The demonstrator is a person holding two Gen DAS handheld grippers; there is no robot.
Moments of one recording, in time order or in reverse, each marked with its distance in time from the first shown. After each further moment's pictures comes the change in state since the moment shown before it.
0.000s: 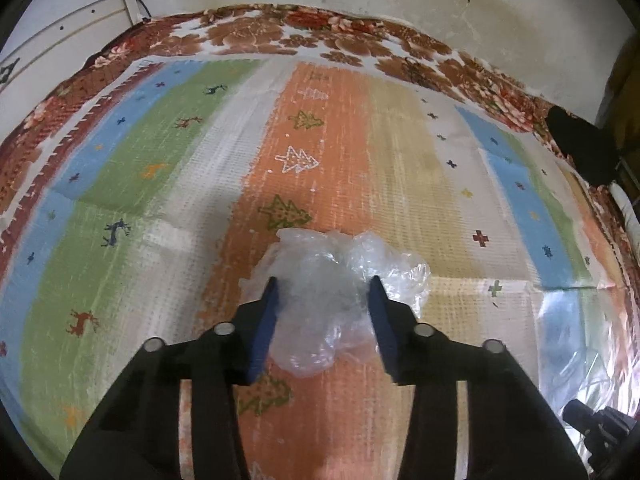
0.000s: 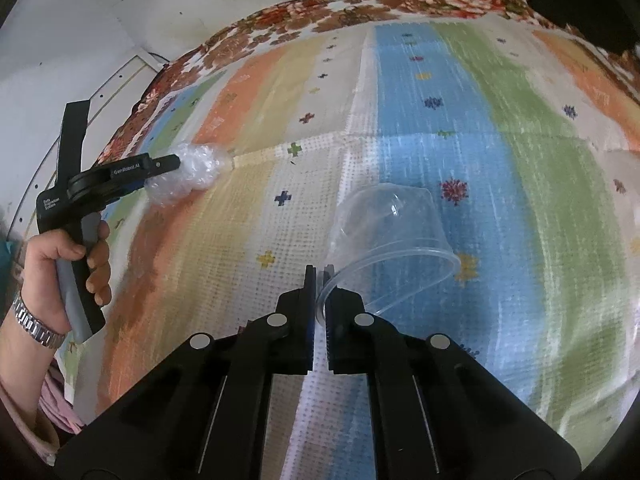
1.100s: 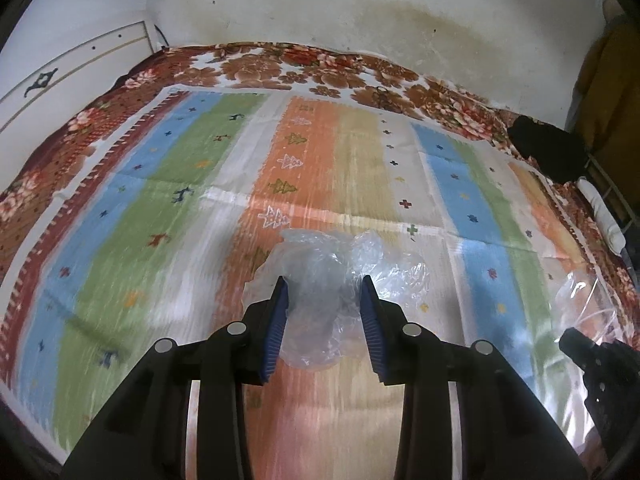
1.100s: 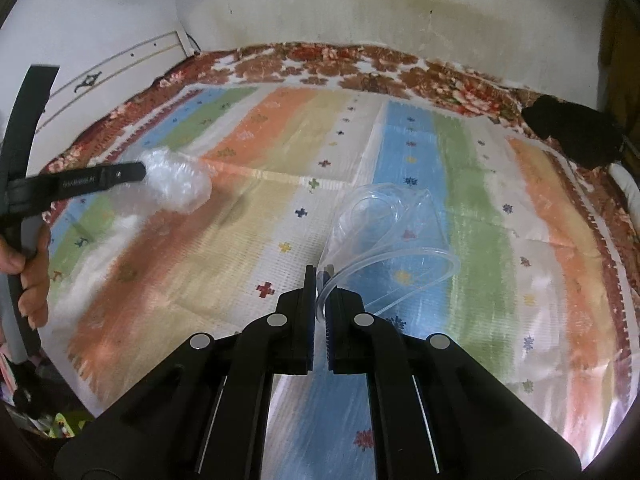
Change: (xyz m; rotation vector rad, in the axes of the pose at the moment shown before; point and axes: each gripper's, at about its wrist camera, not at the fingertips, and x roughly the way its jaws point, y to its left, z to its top) left arm -0.156 -0.027 -0.078 0.006 -0.082 -0.009; right arm -0.118 0.061 -0.030 -0.273 -0.125 -0.175
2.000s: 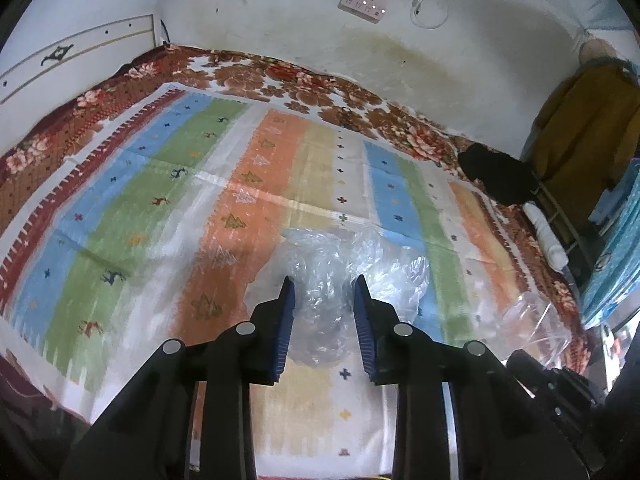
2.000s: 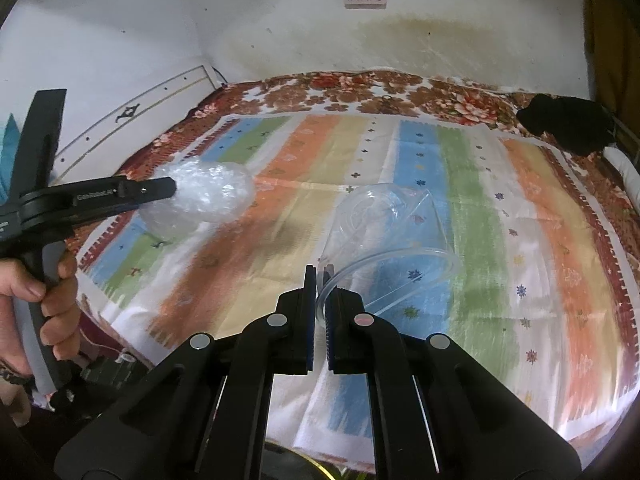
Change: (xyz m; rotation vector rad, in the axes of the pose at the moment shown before) left arm -0.122 -0.017 -0.049 -0.100 -0.040 -0.165; right arm -0.131 0.026 -0.046 0.053 -0.082 0.106
